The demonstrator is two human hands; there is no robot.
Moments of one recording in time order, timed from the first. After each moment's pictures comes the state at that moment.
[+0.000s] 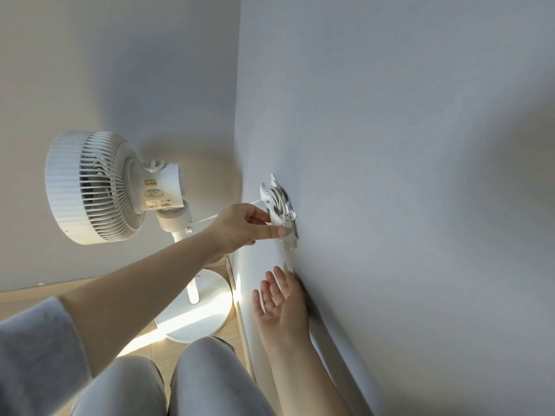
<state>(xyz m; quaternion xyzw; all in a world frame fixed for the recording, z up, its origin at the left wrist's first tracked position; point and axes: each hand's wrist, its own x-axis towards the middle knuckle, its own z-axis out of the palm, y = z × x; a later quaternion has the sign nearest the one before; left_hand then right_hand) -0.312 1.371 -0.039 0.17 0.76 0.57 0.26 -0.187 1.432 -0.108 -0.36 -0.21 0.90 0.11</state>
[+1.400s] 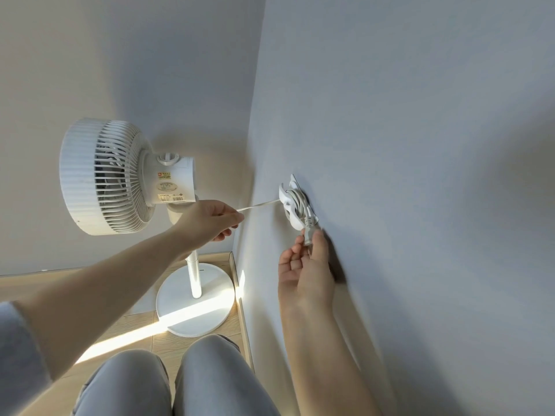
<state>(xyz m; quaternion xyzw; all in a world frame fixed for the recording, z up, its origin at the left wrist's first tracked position) -0.351 1.307 -0.060 0.14 0.80 0.55 0.18 -0.219 1.421 -0.044 -0.32 -0.21 0.89 0.26</state>
